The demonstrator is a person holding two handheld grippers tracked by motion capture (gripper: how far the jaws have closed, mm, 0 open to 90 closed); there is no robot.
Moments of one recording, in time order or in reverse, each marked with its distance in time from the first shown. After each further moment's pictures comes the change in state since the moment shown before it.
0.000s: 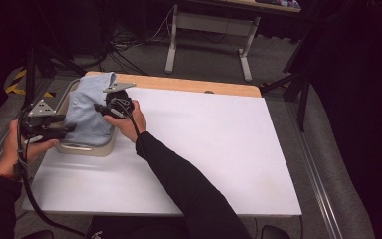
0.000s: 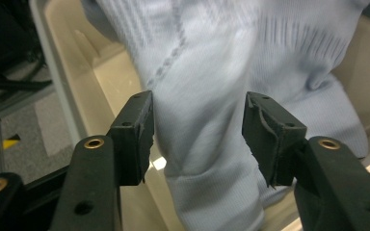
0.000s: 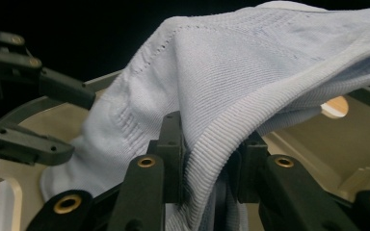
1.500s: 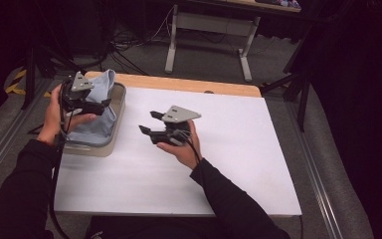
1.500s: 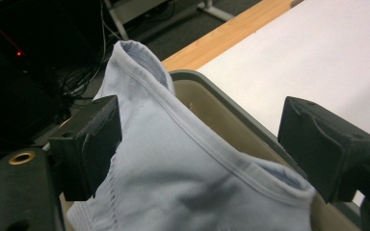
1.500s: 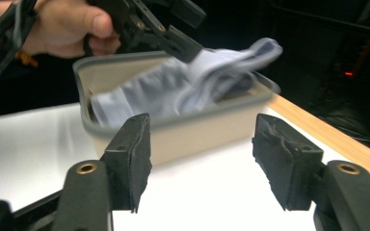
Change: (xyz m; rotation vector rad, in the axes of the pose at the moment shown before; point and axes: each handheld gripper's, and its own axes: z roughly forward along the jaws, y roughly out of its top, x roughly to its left) left arm -0.034 0.103 0.050 -0.121 0.075 0.101; right arm -0.002 -0.064 -0.176 -0.149 -0.057 -0.174
